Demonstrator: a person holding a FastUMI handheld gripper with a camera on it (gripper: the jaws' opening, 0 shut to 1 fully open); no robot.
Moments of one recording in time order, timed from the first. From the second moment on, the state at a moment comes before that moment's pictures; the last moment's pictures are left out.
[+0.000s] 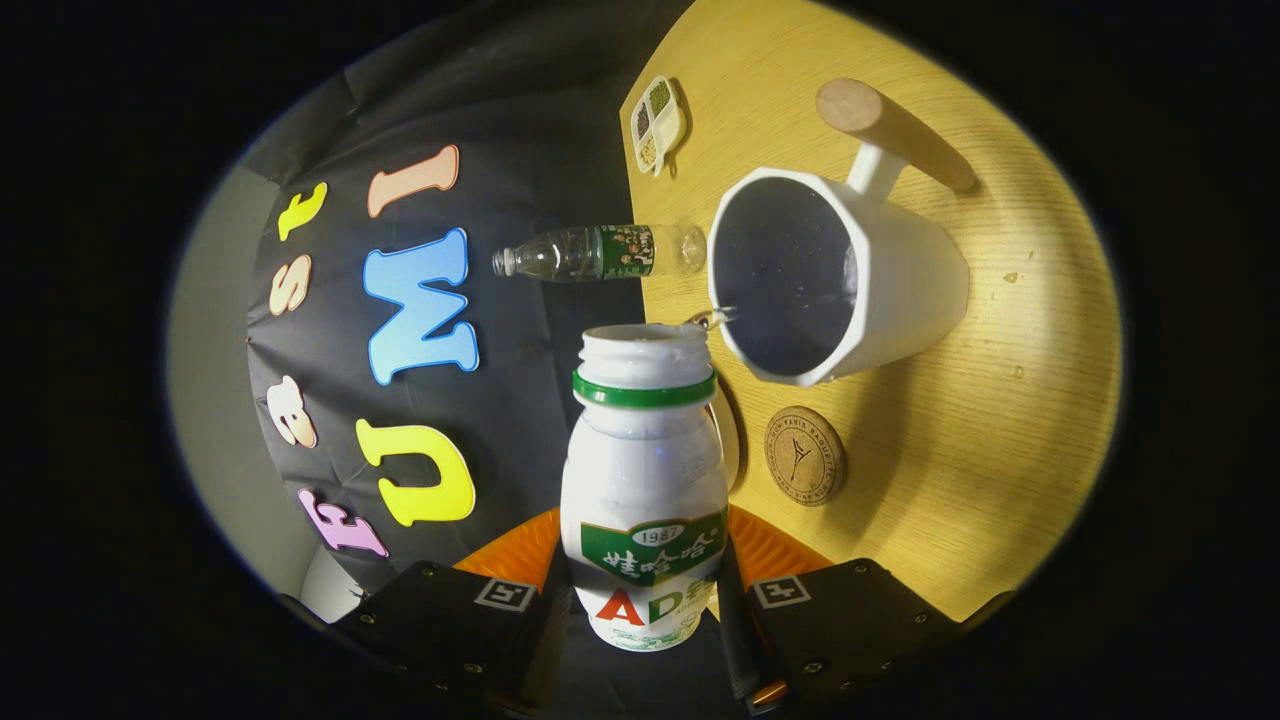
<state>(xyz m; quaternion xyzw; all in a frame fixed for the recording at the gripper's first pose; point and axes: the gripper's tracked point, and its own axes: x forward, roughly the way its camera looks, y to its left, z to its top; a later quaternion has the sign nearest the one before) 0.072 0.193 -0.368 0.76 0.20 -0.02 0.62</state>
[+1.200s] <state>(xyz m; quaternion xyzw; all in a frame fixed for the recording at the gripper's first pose) 0.075 0.202 -0.369 0.79 0.21 -0.04 0.58</state>
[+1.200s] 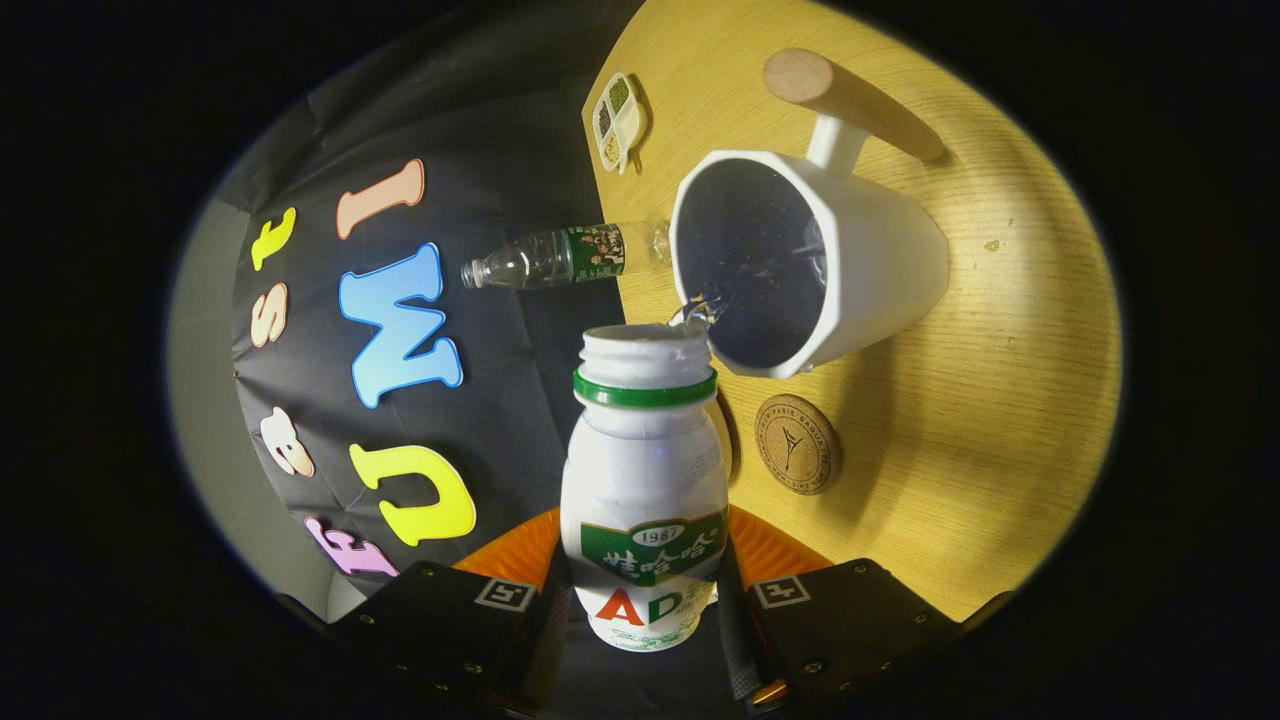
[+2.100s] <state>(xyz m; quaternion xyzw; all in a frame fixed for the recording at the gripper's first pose) 0.074 0.205 -0.358 0.80 0.21 -0.03 0.56</state>
